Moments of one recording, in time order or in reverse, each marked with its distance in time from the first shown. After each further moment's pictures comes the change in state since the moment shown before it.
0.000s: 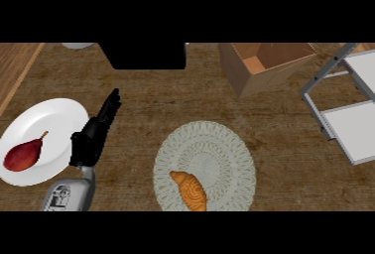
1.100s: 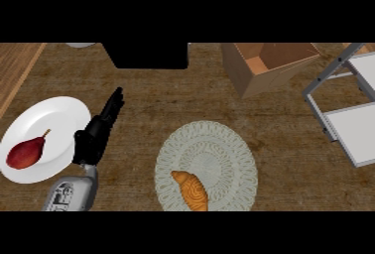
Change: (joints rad) left arm -0.015 -0.013 0.000 0.011 -0.002 -0.010 -0.003; right arm -0.538 -0.295 0.126 0.512 0.204 -0.066 0.011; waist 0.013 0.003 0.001
